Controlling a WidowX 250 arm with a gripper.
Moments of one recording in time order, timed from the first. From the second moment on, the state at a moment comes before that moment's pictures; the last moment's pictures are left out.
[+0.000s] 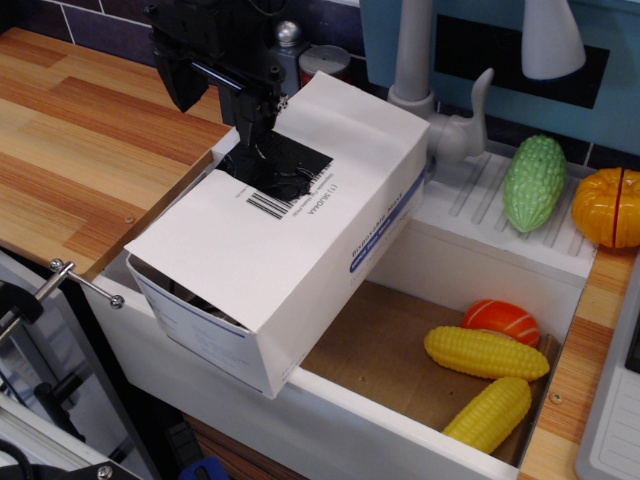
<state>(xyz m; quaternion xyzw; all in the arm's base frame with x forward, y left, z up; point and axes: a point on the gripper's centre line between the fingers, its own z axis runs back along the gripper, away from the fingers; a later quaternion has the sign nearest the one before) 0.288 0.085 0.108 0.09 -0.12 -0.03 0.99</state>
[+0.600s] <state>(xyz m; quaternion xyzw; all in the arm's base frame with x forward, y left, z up) 0.281 0.079 0.098 0.00 -0.09 -0.07 0.99</state>
